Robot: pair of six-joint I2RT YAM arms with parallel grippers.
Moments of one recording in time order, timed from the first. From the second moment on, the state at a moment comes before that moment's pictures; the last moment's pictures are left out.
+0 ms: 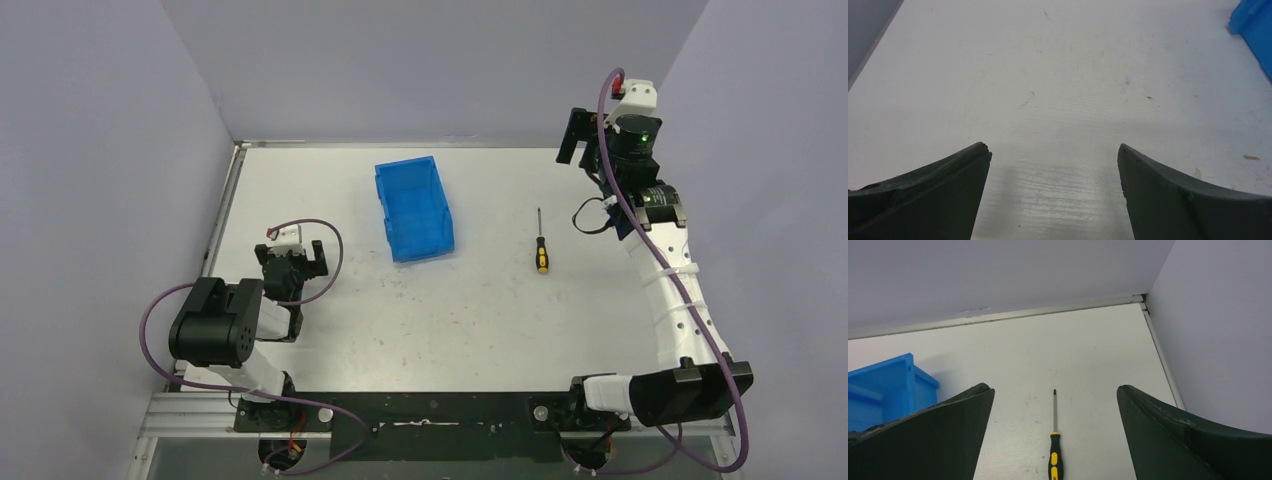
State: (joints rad) left arm -0.06 1.62 0.24 1.16 -0.16 -0.04; right arm 0.11 1.28 1.46 -0.44 0.21 0.10
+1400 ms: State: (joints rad) left arm -0.06 1.62 0.24 1.16 -0.16 -0.04; right arm 0.08 1.65 1.33 -0.64 0.04 0.17
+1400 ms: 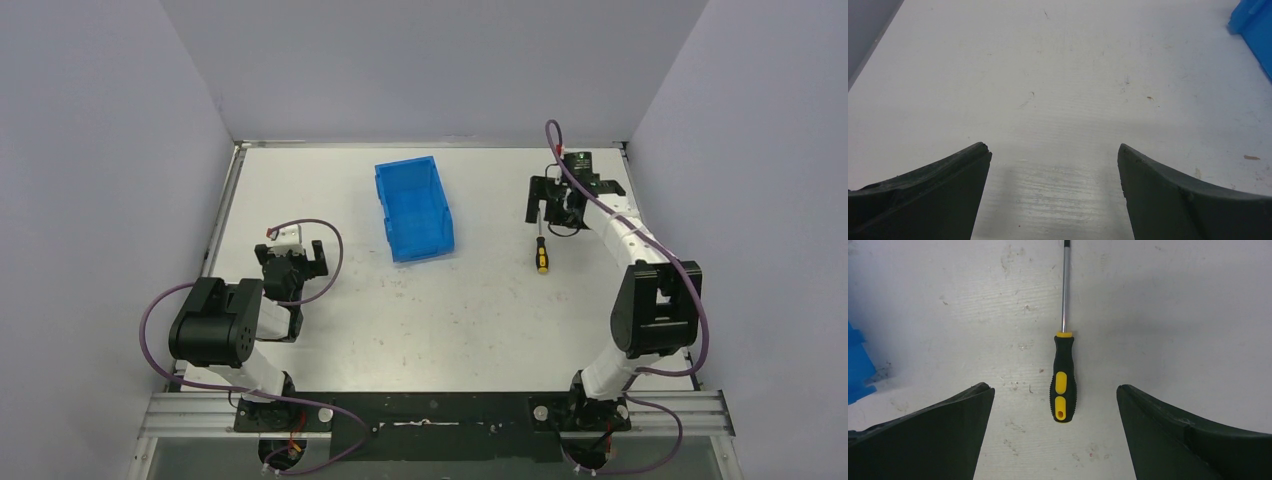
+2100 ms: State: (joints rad) left arm -0.06 1.62 0.24 1.16 -0.16 -0.04; right arm 0.08 1.81 1.13 -0.48 0.03 0.18
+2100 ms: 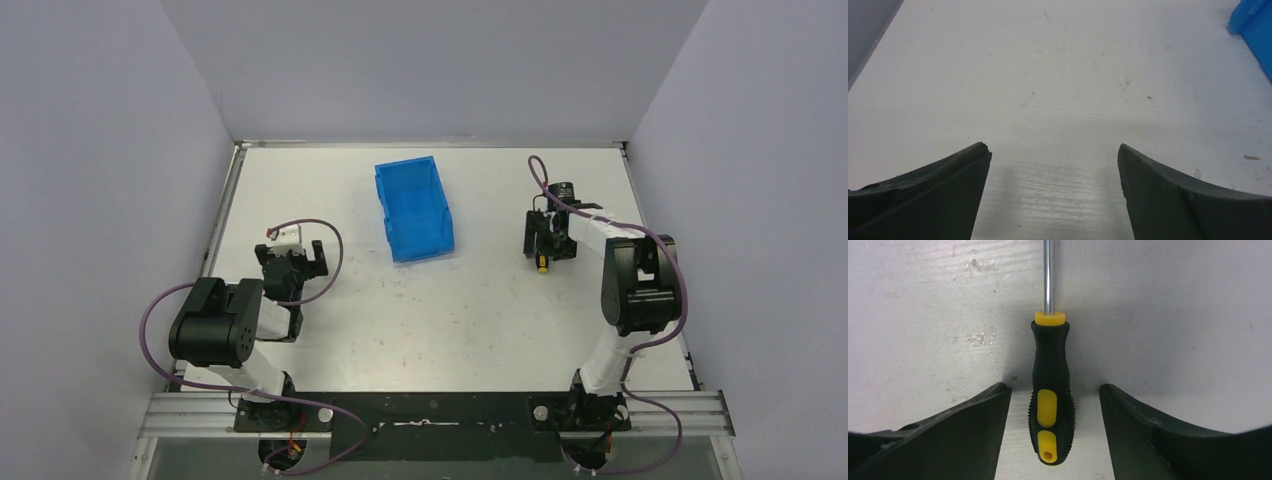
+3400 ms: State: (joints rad) left arm -0.06 1.62 0.24 1.16 -0.16 -0.04; right arm 0.11 1.68 1.57 -0.76 0.13 0.17
